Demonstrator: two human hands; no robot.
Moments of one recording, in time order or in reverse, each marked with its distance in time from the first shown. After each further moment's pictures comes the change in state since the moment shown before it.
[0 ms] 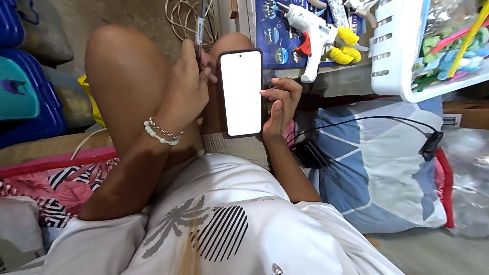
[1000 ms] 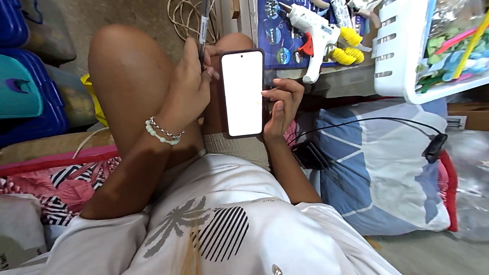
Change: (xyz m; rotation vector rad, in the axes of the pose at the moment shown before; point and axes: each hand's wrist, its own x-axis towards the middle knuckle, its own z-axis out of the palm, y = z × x) left_hand 0.001 -0.003 0.001 -0.062 -0.005 0.075; right_hand -0.001 -0.006 0.000 -0.020 -0.009 0.013
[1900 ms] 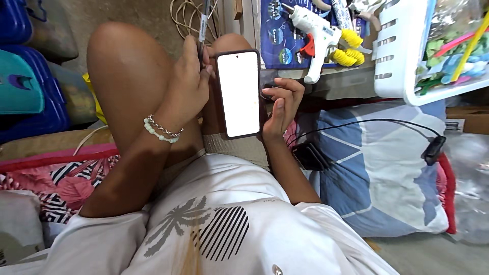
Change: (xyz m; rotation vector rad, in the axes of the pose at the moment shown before) left_hand -0.002 0.000 -0.005 0.059 0.030 -0.033; right_hand 0.001 0.005 0.004 -0.010 0.030 -0.009
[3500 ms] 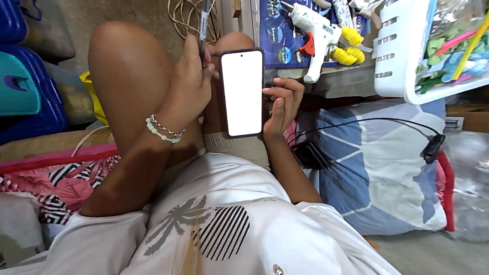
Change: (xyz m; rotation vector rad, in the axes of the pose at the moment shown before) left_hand 0.003 0.004 0.006 -0.078 -0.010 -0.003; right_hand 0.000 0.002 -0.004 -0.031 -0.015 -0.018
